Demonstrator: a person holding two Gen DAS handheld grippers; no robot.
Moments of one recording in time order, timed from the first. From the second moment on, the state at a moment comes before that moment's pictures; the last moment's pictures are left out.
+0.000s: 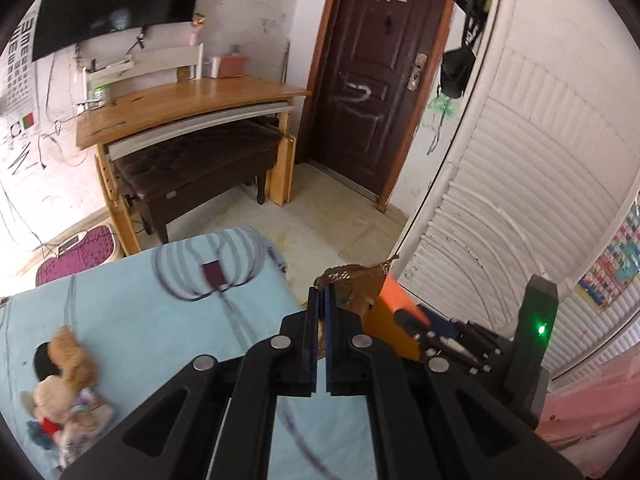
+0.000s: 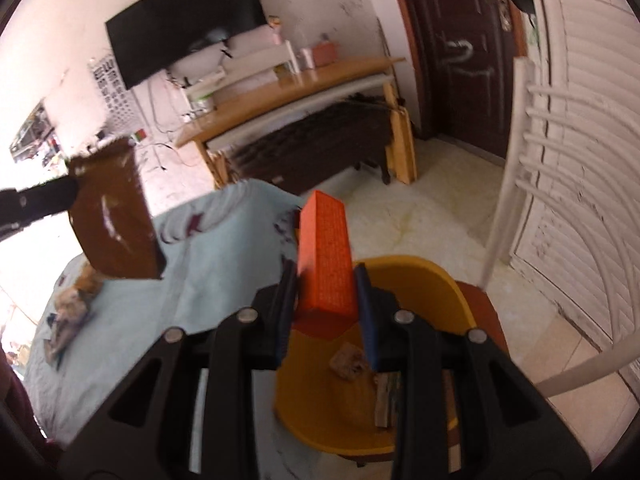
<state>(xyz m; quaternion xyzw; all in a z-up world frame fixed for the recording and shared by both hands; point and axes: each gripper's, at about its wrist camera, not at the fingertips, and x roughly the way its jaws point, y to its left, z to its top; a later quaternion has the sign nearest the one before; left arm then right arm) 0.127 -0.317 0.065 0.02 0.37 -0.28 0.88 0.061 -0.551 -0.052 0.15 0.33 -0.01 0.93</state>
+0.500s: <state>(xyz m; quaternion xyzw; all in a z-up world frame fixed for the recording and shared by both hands) 0.147 -0.380 0.006 0.03 0.42 -0.29 0.86 0.067 -0.588 -0.104 0.21 0.37 -0.01 0.90</state>
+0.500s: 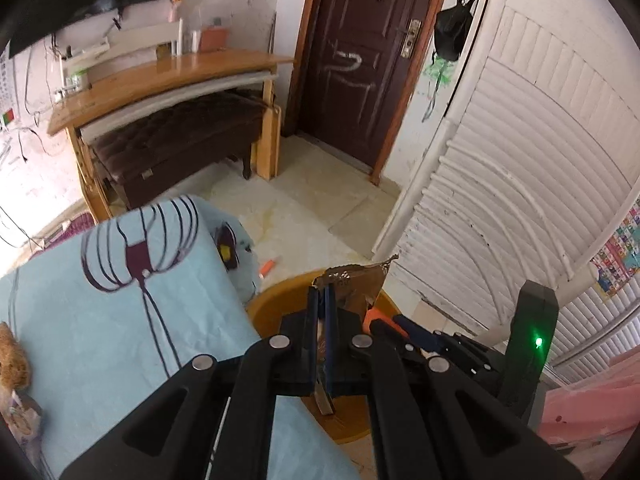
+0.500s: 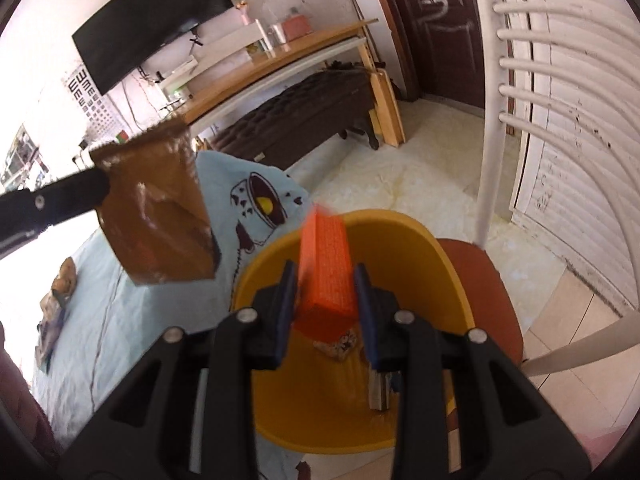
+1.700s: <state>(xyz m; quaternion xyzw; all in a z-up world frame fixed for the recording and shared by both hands) 0.133 -0.199 0.027 -0.05 0.40 -0.21 0.89 0.069 -0.498 -0.016 0.15 0.31 0.07 0.94</state>
